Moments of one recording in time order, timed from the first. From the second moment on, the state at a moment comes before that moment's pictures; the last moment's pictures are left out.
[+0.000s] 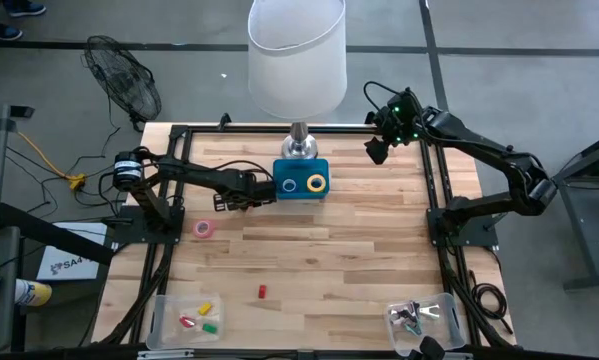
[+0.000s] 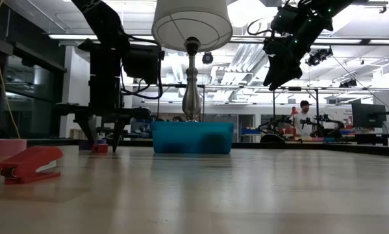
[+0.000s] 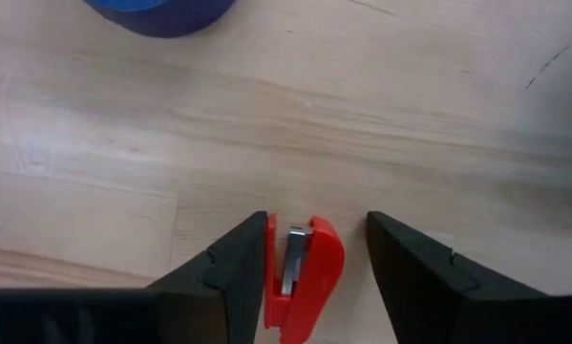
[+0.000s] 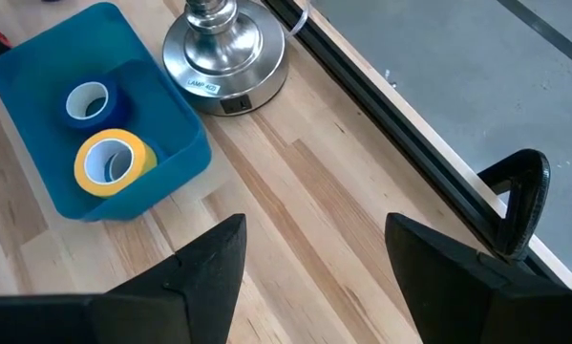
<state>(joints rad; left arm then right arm) 0.16 1.70 0.93 -0.75 -0.25 -1.59 -0.79 1.27 1.03 -0.62 -0.15 -0.09</state>
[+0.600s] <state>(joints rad) 0.16 1.70 0.93 -0.75 -0.22 -1.52 -0.79 1.27 1.03 -0.62 -0.12 -0.09</state>
